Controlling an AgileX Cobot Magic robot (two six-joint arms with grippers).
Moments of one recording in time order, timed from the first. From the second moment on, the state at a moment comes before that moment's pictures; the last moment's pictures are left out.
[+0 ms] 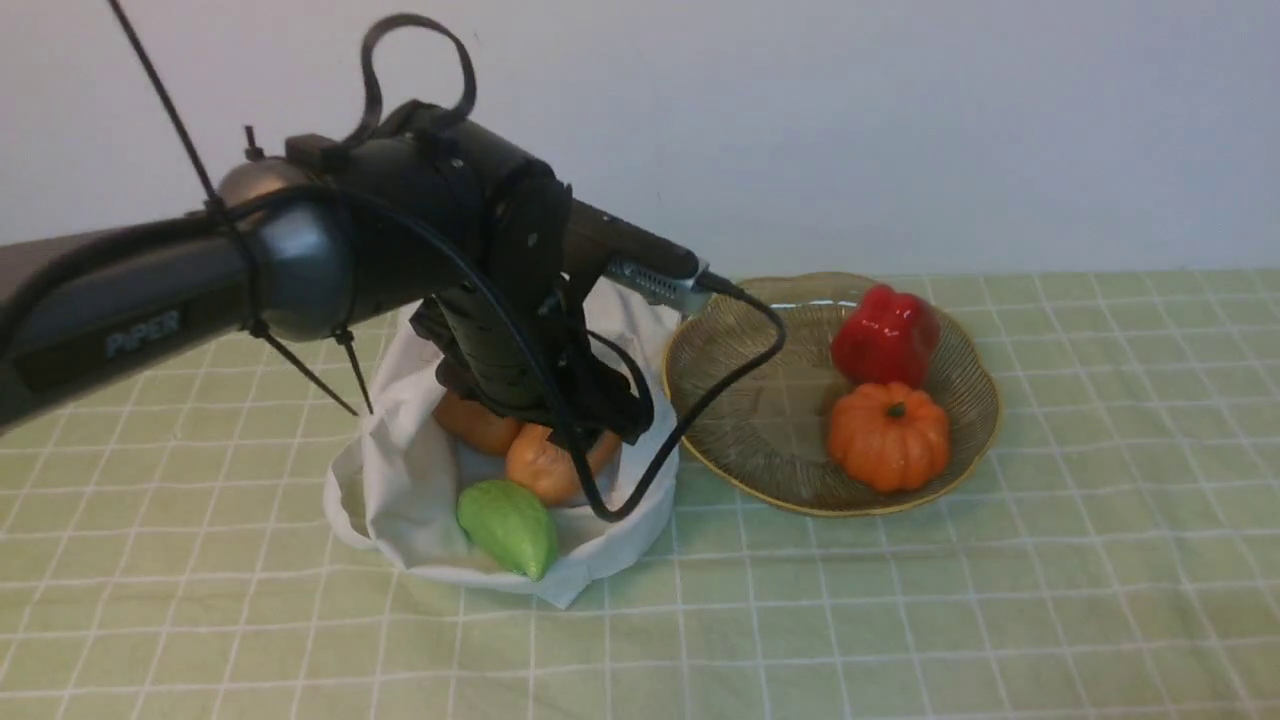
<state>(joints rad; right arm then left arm) 0.04 -0.01 0.02 0.02 0.40 0.10 -0.54 1.91 -1.46 0.17 0.86 -0.13</state>
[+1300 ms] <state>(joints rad) 0.04 -0.01 0.02 0.02 0.40 0.10 -0.61 1.76 -1.47 -0.09 0.85 -0.14</state>
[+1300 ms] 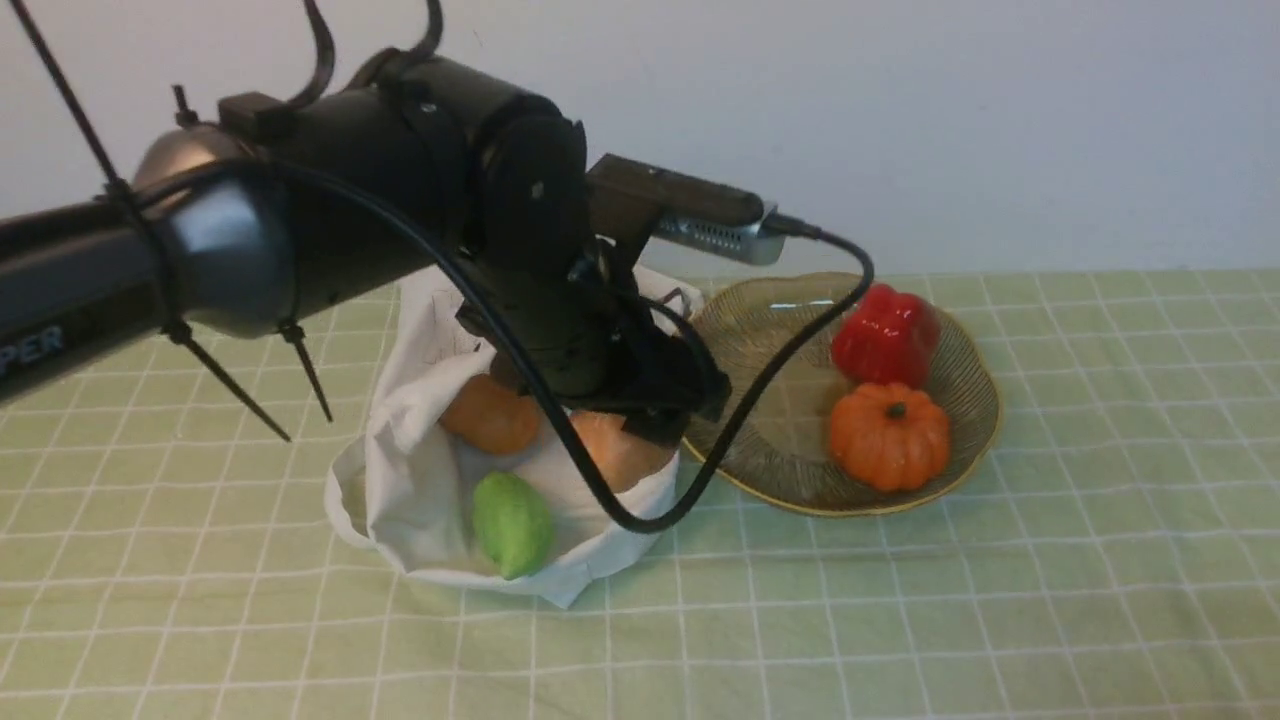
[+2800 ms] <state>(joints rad) 0.04 -0.01 0.02 0.02 0.40 0.10 -0.62 1.49 -1.48 -0.16 0.82 0.04</state>
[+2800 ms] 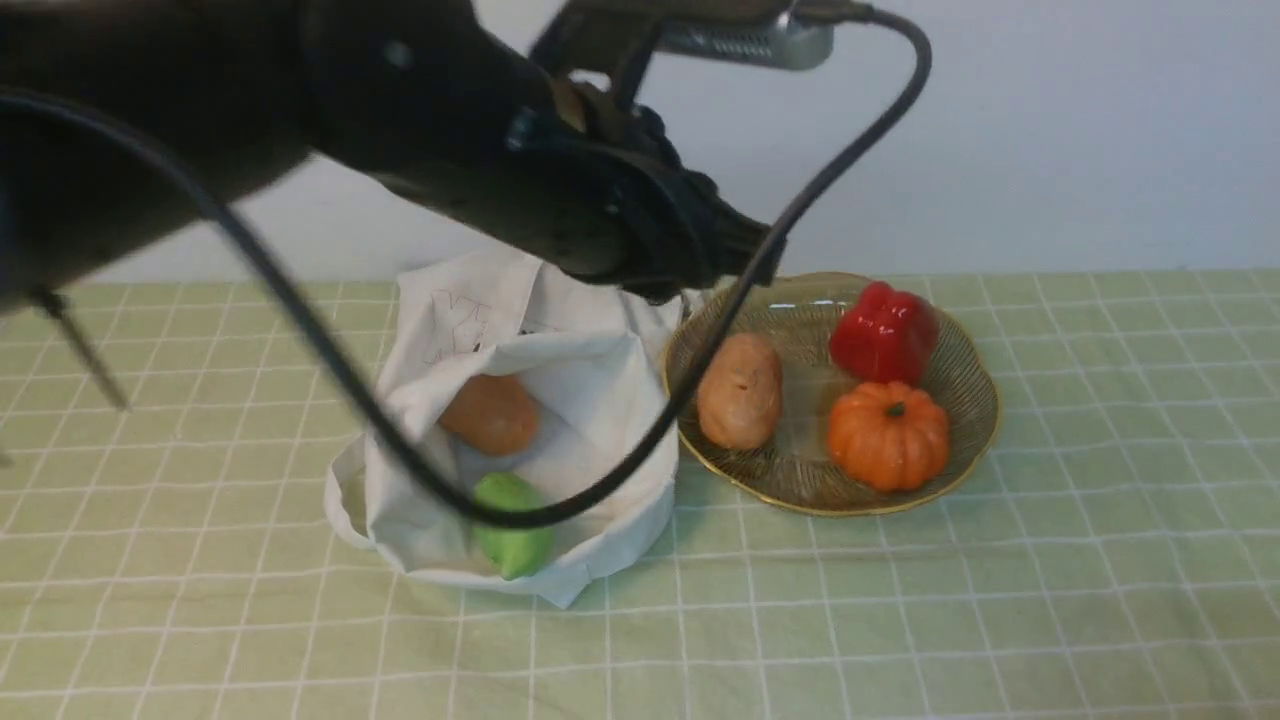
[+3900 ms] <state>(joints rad) 0.04 -0.01 0.02 0.02 0.40 0.10 -0.62 0.51 -0.28 -0.18 0.37 0.02</state>
